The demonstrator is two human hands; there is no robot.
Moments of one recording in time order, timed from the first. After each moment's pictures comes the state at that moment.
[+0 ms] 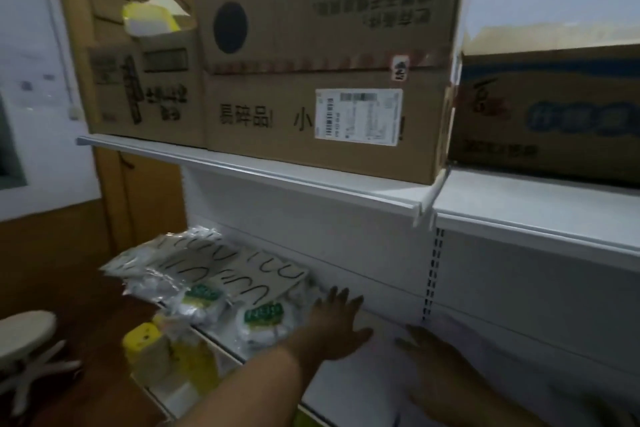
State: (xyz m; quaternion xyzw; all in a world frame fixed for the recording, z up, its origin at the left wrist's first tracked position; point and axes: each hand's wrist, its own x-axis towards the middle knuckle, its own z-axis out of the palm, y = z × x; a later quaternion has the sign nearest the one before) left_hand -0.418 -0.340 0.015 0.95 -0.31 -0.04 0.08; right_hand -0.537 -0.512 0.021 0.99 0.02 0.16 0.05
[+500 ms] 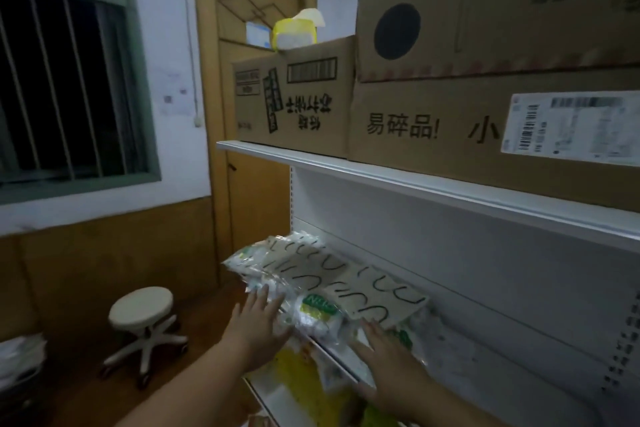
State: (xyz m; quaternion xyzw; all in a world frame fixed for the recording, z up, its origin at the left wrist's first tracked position) left_hand -0.347 -0.002 -0.015 0.99 -0.05 0.03 0.09; right_hand -0.385 -0.270 -0.016 0.97 0.23 -0.04 -0.03
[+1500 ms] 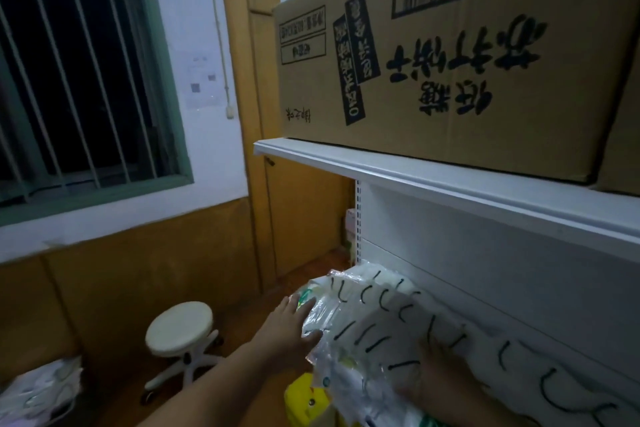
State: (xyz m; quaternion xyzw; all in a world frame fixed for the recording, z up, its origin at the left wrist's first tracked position) left_hand -0.081 0.143 -0.027 0.99 -0.05 -0.06 0.12; right_hand -0.078 -0.138 -0.081 1.00 0.05 -0.04 -0.05
